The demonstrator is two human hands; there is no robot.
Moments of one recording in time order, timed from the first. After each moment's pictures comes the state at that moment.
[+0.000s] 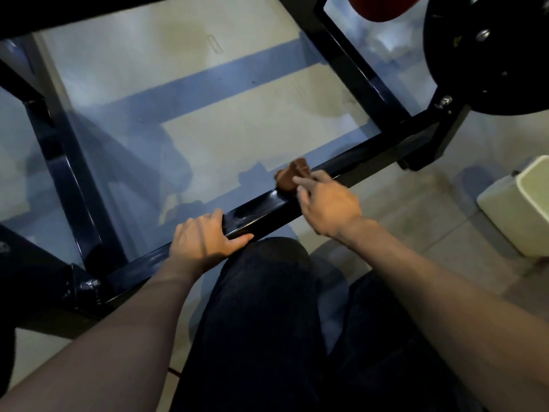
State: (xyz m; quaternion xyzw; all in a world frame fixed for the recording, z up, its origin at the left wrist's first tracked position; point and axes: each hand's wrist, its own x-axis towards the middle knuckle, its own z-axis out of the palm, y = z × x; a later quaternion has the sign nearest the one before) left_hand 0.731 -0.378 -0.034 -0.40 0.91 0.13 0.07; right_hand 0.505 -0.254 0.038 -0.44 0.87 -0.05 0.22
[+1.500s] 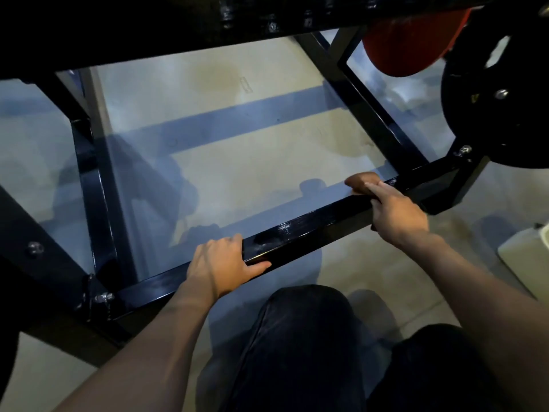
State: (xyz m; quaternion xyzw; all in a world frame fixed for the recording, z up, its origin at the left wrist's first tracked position) left_hand 0.730 -0.382 -0.037 -0.39 0.91 0.12 0.10; right_hand 0.409 -0.239 0.020 -0.40 0.91 -0.05 0.11
